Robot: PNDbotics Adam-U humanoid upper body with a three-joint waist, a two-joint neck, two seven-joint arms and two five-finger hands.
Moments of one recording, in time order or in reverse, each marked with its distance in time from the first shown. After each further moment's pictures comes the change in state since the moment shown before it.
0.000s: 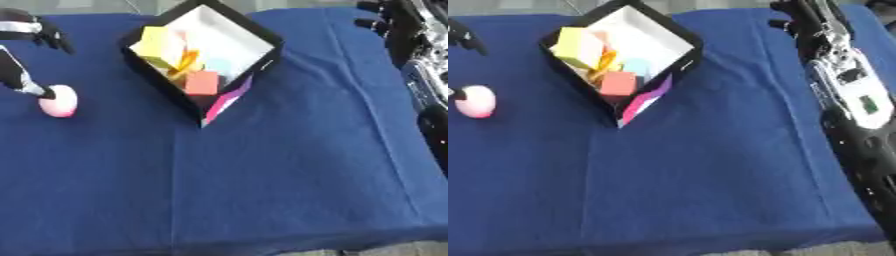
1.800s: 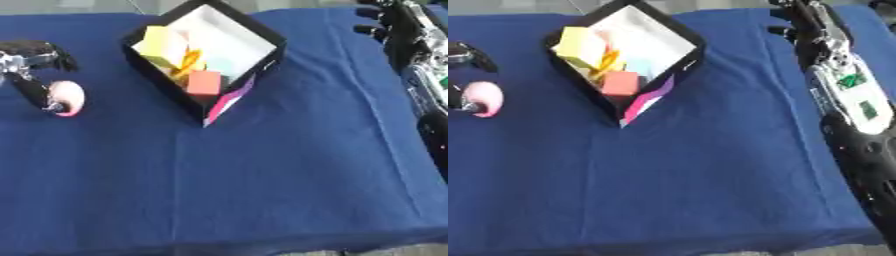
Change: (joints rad) left arm 0.013 -0.144 0.075 0.277 -0.276 -0.056 0.254; right arm 0.000 0.025 0.013 0.007 0.001 0.008 0.005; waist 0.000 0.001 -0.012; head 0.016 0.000
